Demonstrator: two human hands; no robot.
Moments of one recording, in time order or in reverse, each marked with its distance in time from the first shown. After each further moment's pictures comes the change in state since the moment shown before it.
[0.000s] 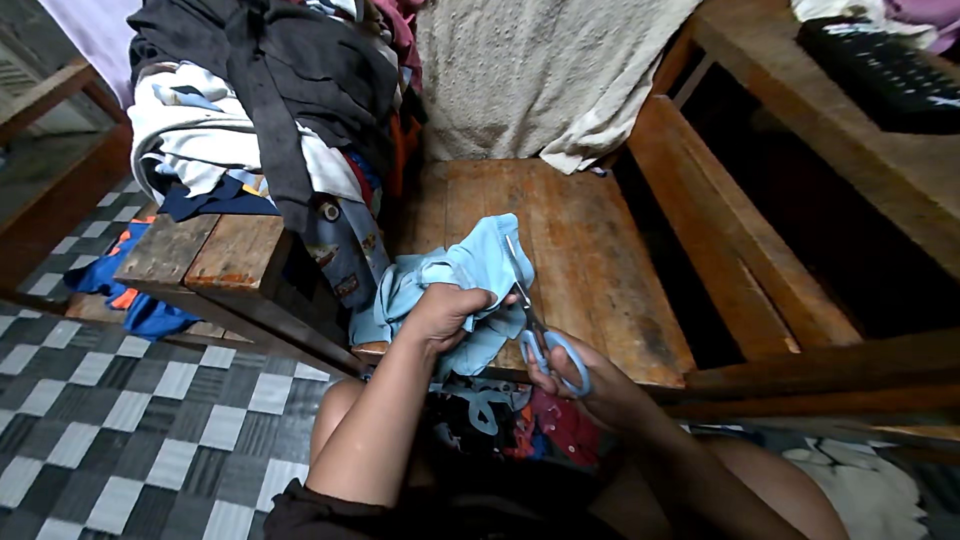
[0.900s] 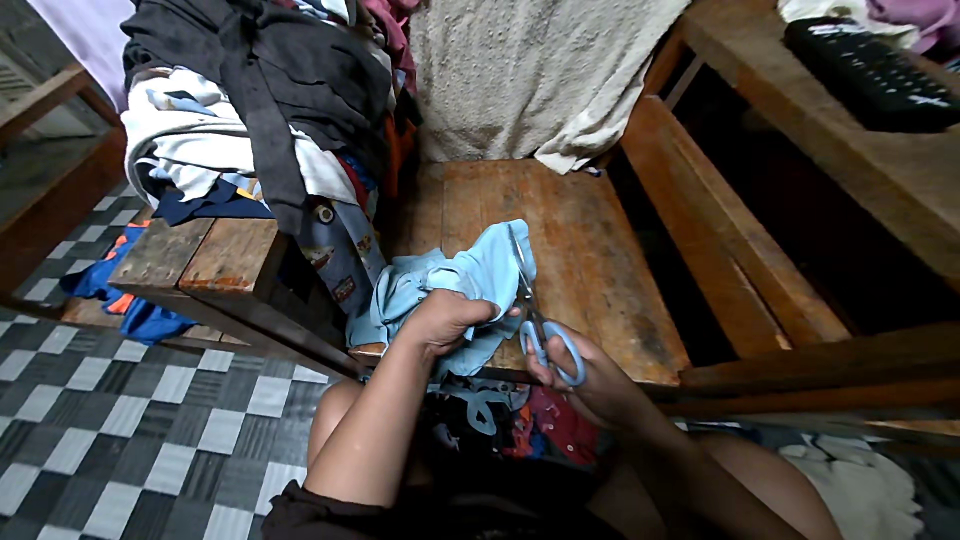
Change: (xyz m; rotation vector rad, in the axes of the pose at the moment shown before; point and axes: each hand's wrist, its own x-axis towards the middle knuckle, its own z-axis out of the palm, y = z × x) left_hand 0.002 -0.005 -0.003 0.102 -0.119 -0.016; right_hand 0.002 -0.003 0.005 0.083 0.099 -0.037
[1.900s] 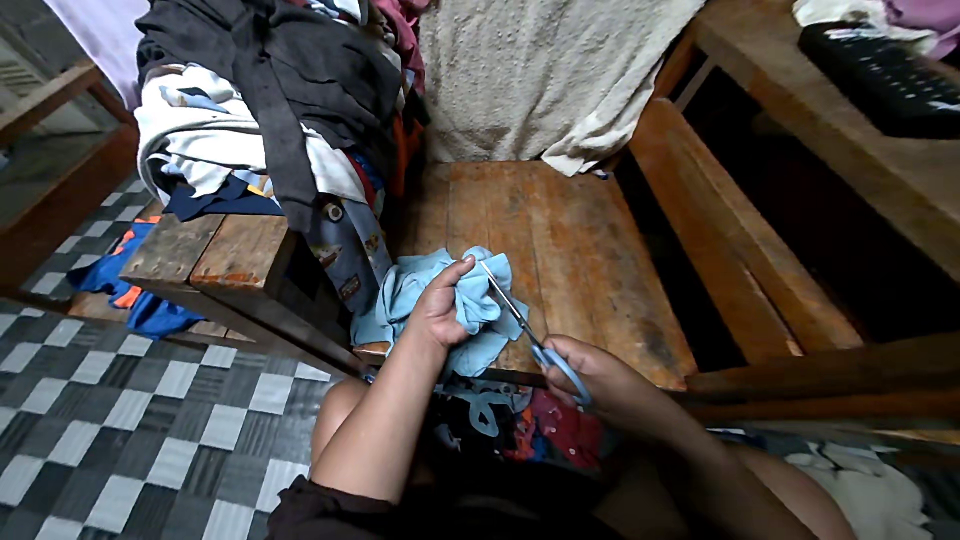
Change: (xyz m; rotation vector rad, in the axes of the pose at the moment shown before) left_hand 0.026 -0.015 -0.016 -0.735 0.017 -0.220; right_hand -0.008 -0.019 -0.013 -0.379 -0.102 0.194
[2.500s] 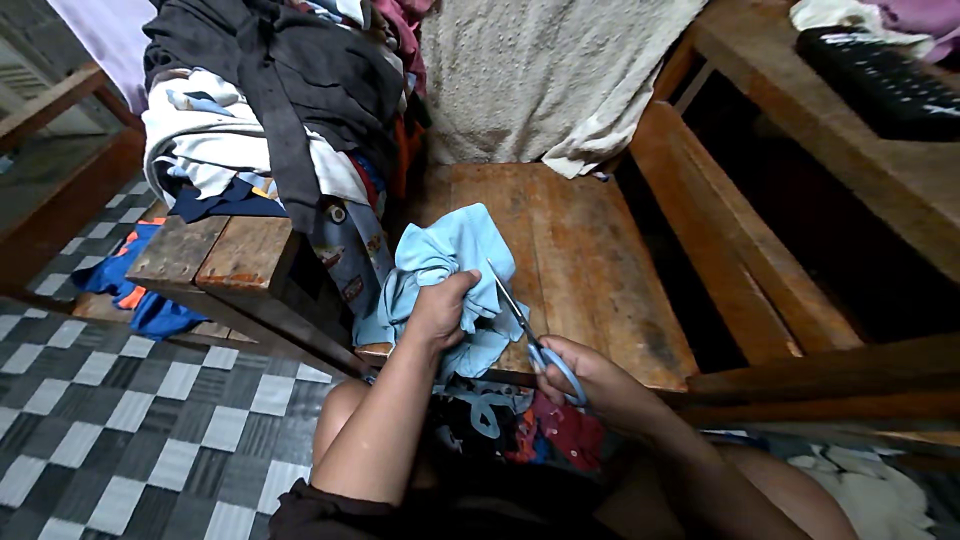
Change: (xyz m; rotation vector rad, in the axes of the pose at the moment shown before) left_hand -0.023 -0.008 0.022 0.470 0.165 0.458; right_hand 0.007 0.012 0.003 0.121 -0.041 -0.042
